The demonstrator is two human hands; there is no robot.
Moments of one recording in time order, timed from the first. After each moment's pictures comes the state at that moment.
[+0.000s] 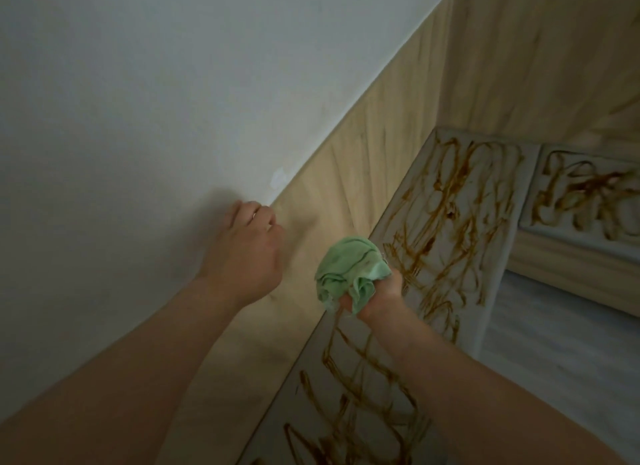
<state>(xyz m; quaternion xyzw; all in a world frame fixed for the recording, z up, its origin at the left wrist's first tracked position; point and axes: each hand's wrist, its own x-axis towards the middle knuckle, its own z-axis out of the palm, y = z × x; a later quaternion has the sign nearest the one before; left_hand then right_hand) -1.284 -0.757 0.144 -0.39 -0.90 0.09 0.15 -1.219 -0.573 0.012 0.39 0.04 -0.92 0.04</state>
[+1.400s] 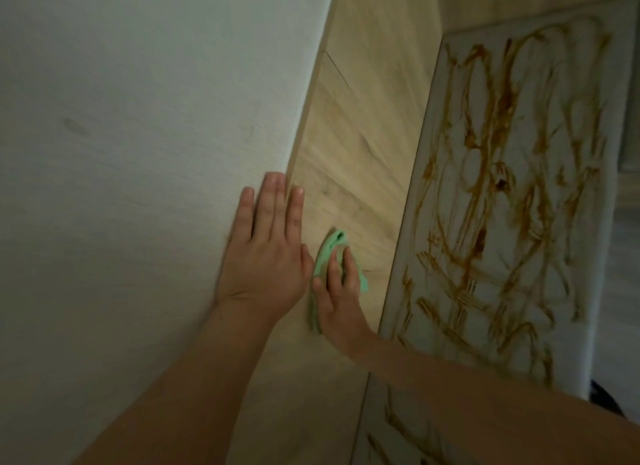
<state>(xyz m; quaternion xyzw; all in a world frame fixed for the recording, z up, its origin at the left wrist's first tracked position) -1.526 -0.519 0.101 -0.42 -0.82 0.38 0.11 -1.457 -0.522 -0.085 0.21 0.71 -0.66 -0.10</state>
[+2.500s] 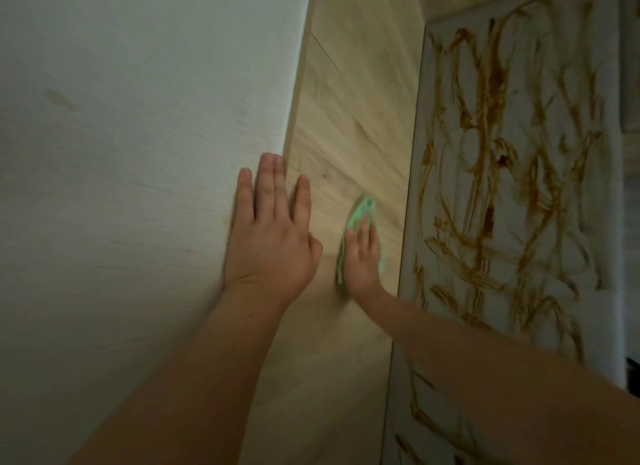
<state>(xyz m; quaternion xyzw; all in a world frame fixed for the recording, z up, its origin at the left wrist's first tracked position) -1.526 -0.522 0.098 -0.42 -0.80 0.41 0.10 -1.491 -0.503 -0.107 0.39 0.51 -0.76 -0.05</state>
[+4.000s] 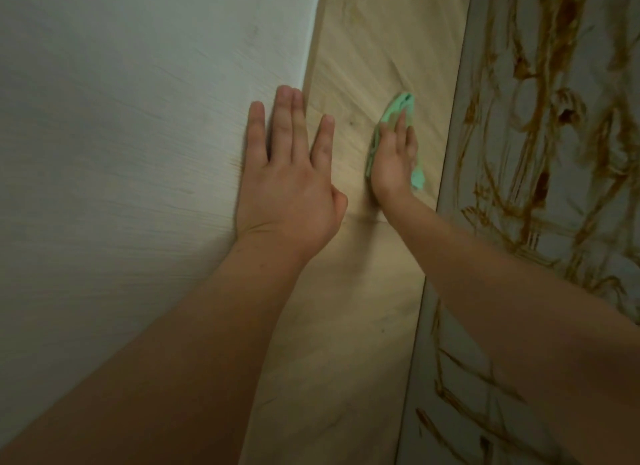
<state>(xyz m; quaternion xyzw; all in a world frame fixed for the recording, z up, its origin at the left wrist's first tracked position) -1.528 -0.524 0.091 -0.41 -0.79 0.44 0.13 -1.561 -0.439 -0.094 0.43 0.47 -0.76 -0.13</state>
